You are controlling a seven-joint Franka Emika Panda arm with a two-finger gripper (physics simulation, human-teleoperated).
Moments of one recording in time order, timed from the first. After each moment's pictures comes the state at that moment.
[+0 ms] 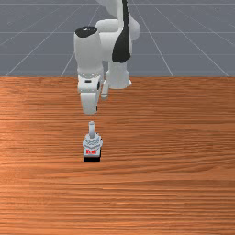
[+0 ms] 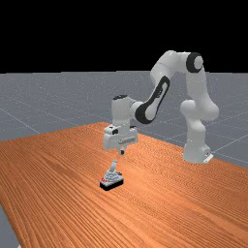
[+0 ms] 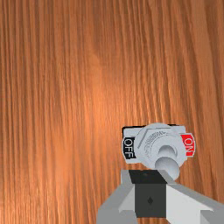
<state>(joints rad) -0.11 0.26 -0.05 -2.16 0.06 2.42 -0.94</state>
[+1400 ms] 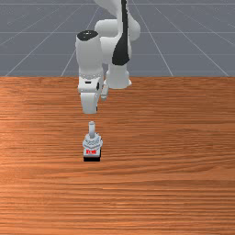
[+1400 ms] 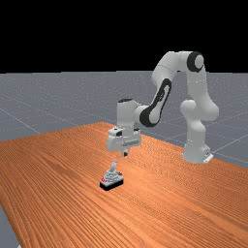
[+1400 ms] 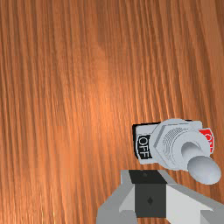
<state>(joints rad) -0.12 0.23 -0.06 -2.28 0.08 2.55 -0.93</state>
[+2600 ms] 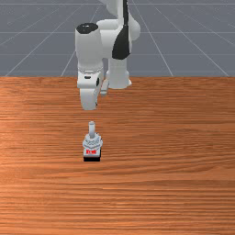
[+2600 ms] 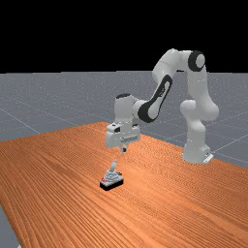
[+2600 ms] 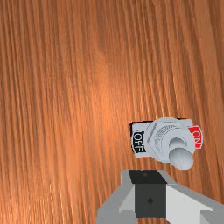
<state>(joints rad) -0.10 0.21 -0.07 -2.23 0.04 2.43 -0.89</state>
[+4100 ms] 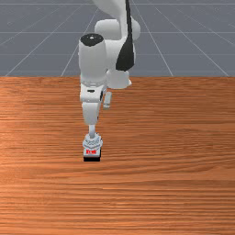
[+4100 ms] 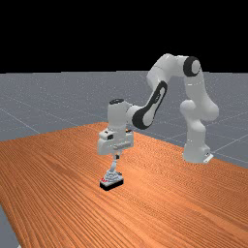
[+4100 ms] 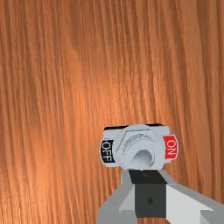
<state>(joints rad) -0.07 0.38 -0.07 -2.03 0.00 2.41 -0.85</state>
